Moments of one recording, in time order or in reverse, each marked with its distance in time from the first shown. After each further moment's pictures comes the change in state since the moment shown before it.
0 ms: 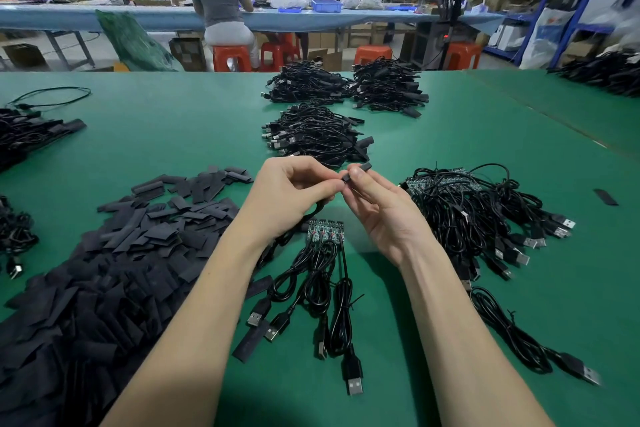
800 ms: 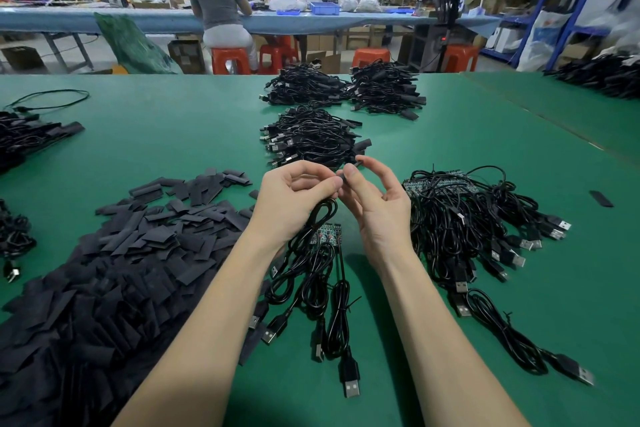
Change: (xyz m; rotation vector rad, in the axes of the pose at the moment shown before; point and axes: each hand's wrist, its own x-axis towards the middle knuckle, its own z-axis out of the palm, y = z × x) left_hand 0.001 -0.009 0.018 -0.170 0.159 -0.098; right_hand 0.002 0.017 0.012 -0.141 0.159 -0.305
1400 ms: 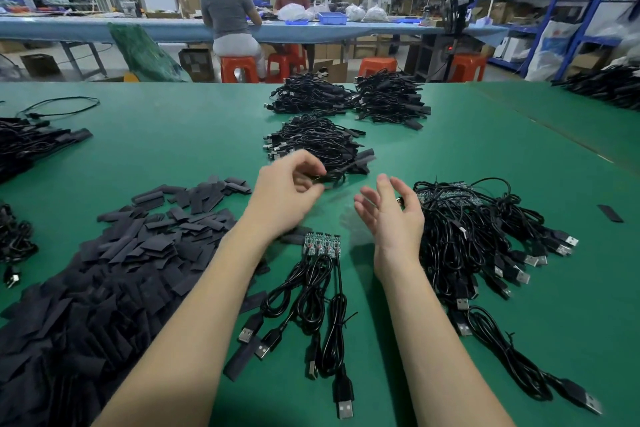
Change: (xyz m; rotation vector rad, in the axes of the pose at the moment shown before) left_hand 0.027 0.008 -0.013 0.634 0.008 0.149; right_hand 0.017 0.002 -0.011 0.006 0.335 0.050
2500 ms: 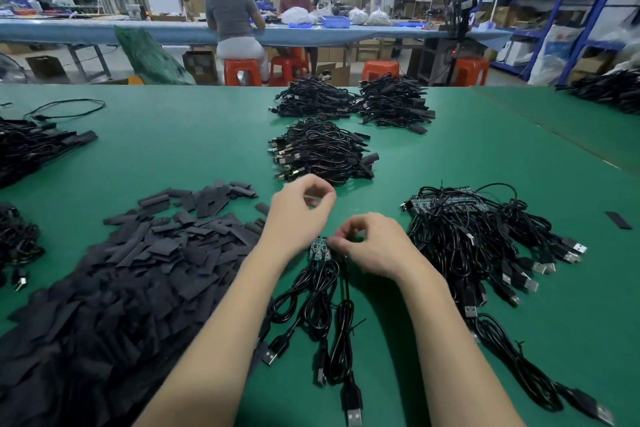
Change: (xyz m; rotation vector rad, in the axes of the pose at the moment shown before) left_hand -0.012 -0.009 0.021 -0.048 0.018 -0.134; right_hand -0.001 -0.006 -0.011 -1.482 -0.571 -0.231
